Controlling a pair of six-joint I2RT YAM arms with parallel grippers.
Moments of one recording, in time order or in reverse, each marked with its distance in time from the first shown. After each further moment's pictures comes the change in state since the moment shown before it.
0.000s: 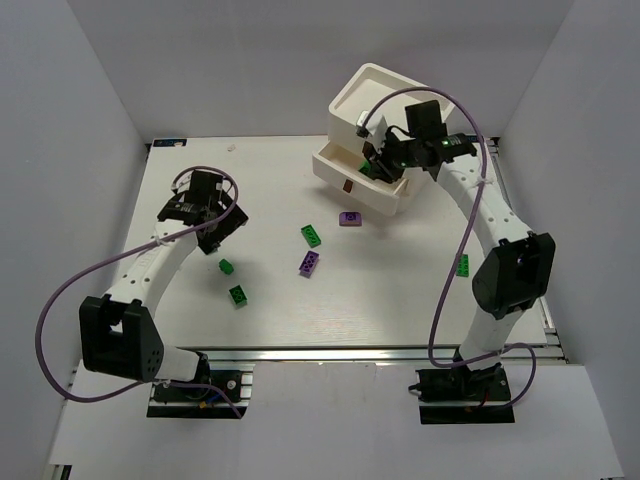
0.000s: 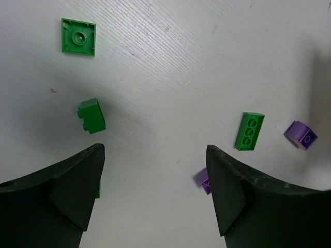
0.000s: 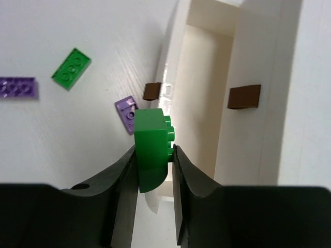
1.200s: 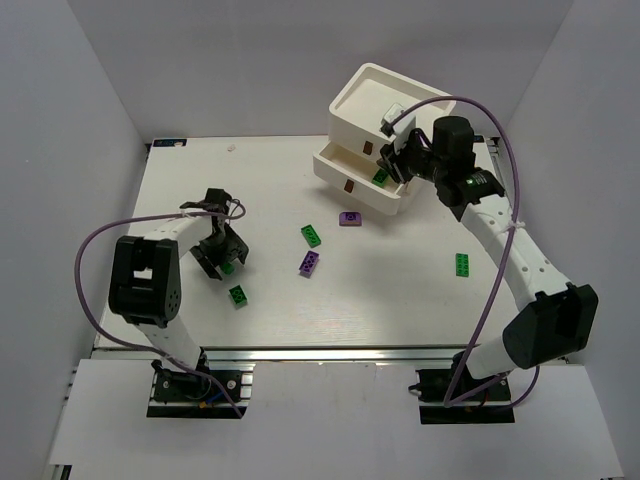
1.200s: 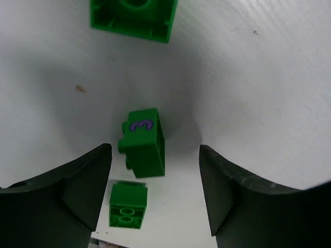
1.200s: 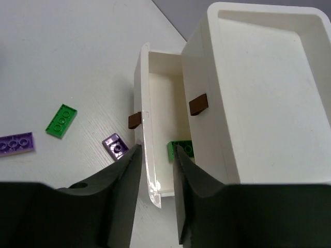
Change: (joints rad) left arm 0.072 0.334 -0.051 -0.051 0.060 0.047; right arm 0.012 -0.340 -0.375 0.439 0.130 0.247
